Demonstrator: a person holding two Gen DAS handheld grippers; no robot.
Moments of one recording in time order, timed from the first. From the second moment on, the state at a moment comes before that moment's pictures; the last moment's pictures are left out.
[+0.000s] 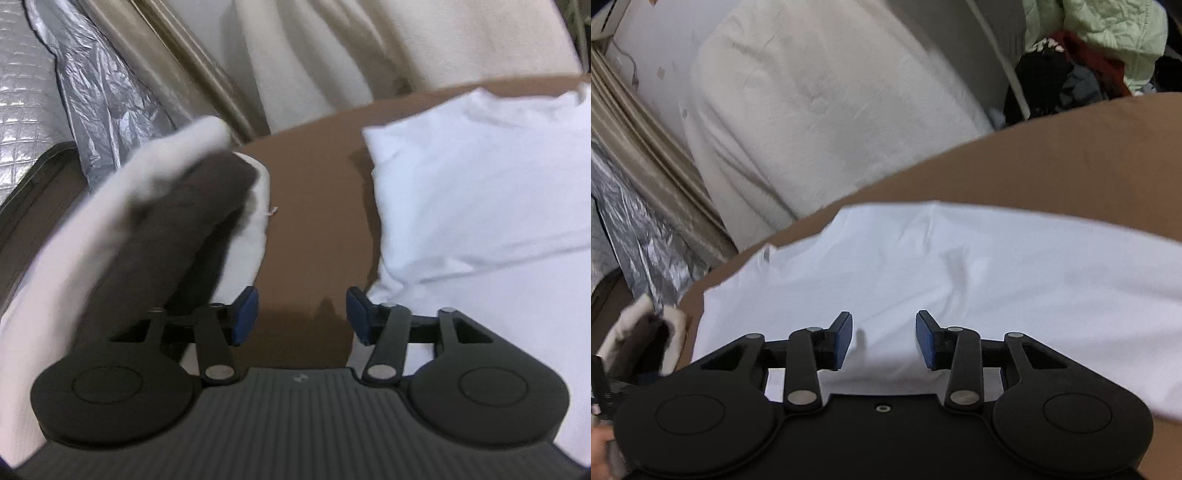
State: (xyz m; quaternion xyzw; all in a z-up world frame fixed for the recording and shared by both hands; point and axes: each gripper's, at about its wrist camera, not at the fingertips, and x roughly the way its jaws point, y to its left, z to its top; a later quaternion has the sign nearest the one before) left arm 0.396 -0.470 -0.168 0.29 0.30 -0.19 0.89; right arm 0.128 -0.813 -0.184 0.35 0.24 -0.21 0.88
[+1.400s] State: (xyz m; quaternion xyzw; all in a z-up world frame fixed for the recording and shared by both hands) left arm 0.237 -0.242 -0.150 0.21 0.40 -0.26 0.85; right arm 0.103 -0.598 -0.136 0.16 0.36 0.01 0.92
